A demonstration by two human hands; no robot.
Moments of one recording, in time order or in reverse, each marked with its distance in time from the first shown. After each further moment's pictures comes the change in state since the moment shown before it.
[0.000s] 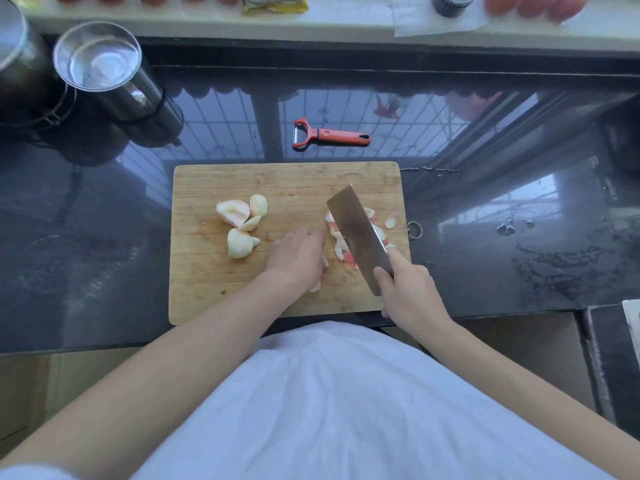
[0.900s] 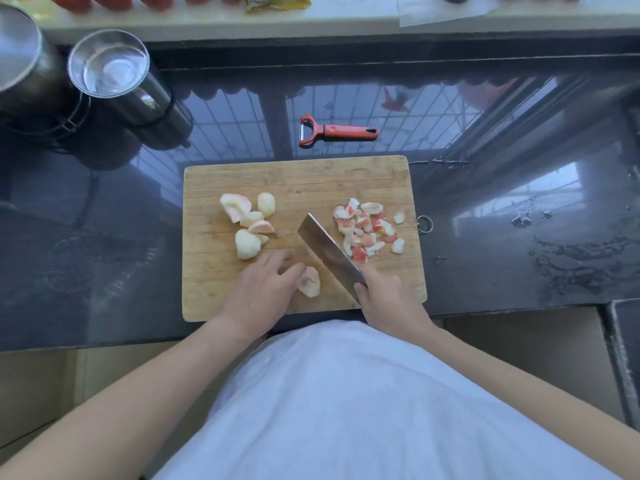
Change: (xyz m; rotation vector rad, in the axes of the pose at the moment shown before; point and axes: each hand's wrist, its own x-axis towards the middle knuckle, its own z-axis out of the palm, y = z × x) left_hand -0.057 -0.080 0.041 0.097 0.341 0.357; right_hand -0.007 -0.017 0.025 -0.149 -0.178 -0.156
